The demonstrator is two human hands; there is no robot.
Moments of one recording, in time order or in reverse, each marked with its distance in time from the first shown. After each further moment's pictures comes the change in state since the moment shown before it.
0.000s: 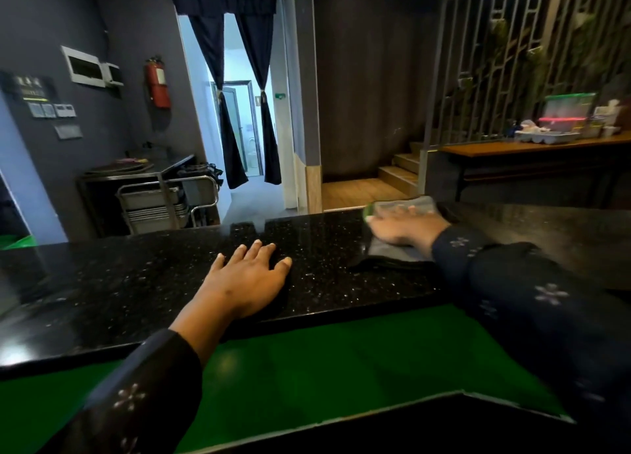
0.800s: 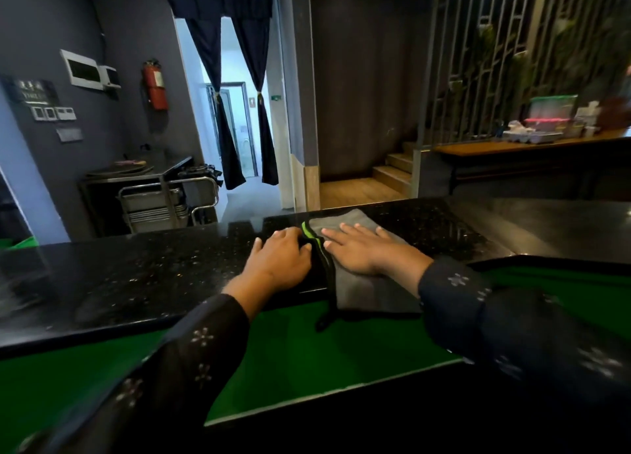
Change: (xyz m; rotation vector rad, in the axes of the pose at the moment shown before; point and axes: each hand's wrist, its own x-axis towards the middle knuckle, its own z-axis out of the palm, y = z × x) left_hand -0.020 -0.009 -0.016 -0.164 0.152 0.142; right_hand -0.115 -0.106 0.013 0.074 -0.070 -0.240
